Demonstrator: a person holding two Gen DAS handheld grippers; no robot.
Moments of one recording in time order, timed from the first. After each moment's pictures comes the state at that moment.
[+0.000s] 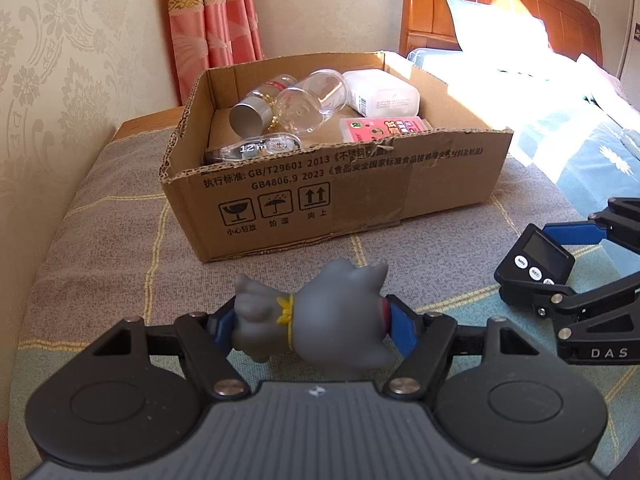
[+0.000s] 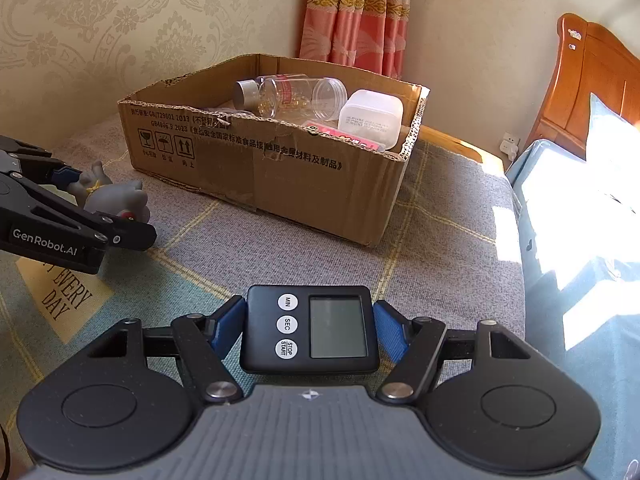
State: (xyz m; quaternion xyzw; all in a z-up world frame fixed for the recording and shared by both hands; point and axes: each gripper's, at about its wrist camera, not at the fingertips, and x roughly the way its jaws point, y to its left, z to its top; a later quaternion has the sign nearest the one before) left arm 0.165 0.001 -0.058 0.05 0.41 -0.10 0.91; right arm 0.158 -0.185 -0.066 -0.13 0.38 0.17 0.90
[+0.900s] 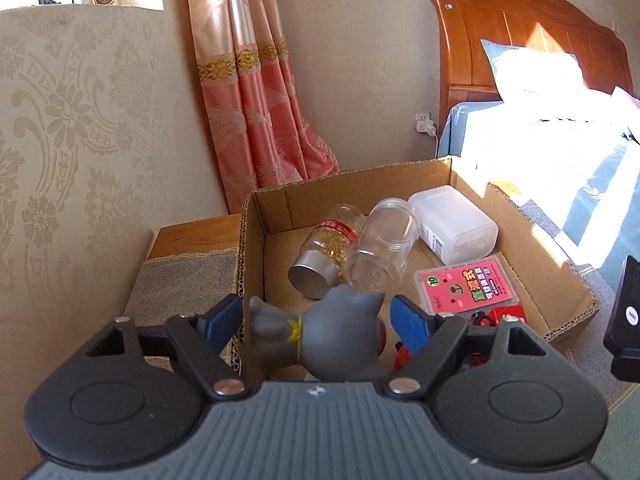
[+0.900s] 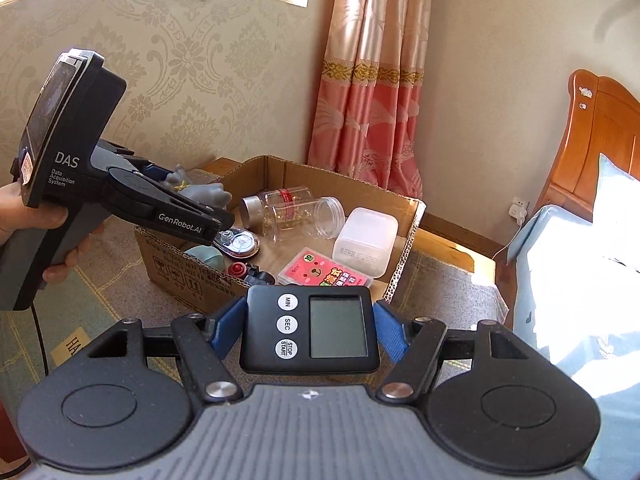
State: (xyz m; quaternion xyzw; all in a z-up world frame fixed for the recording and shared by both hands) left arm 0.263 0.005 -0.007 0.07 0.33 -0.04 0.94; right arm 0.197 -0.178 0.023 -0.13 0.31 0.21 0.92
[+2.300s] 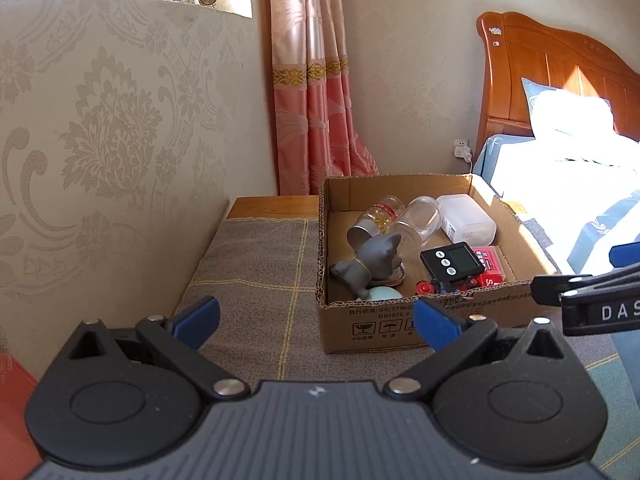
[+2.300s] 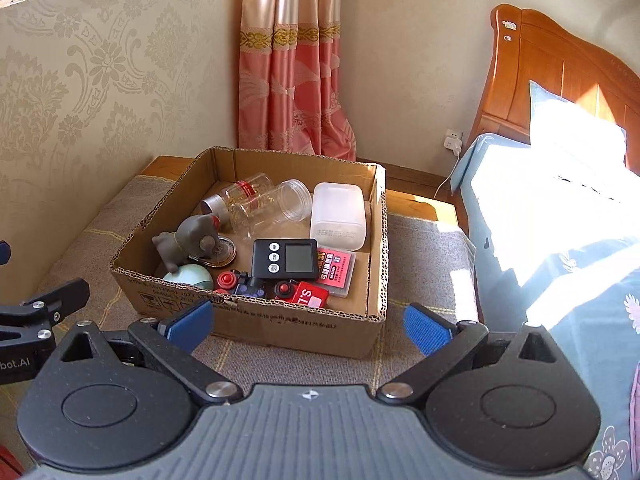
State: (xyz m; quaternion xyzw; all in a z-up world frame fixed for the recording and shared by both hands) left arm 0.149 0.042 0.034 0.02 0.32 0.03 0.95; right arm 0.185 -0.133 0.045 -0.06 0.38 0.05 0.92
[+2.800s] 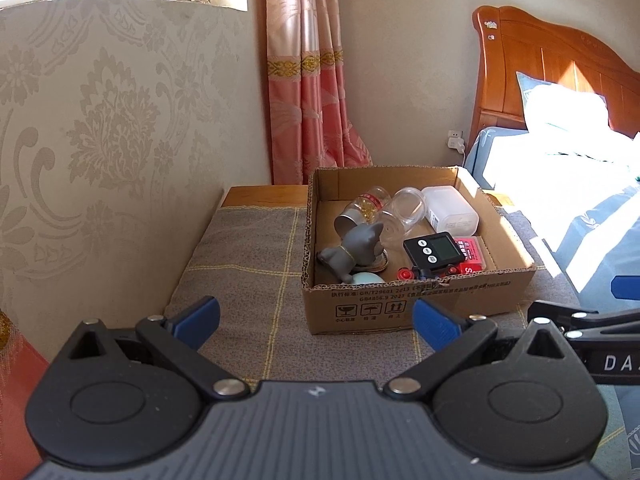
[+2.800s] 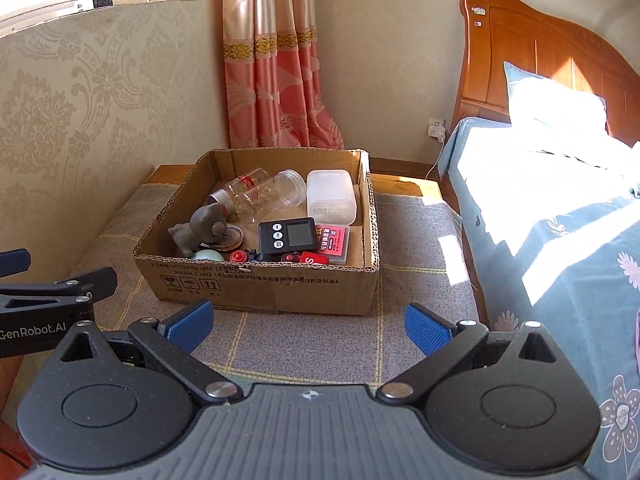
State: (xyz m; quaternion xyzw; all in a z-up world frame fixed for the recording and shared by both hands) left arm 0.134 0.033 0.046 0.01 0.34 0.02 0.94; right arm 0.145 -0.137 0.052 -0.02 0.38 0.04 0.92
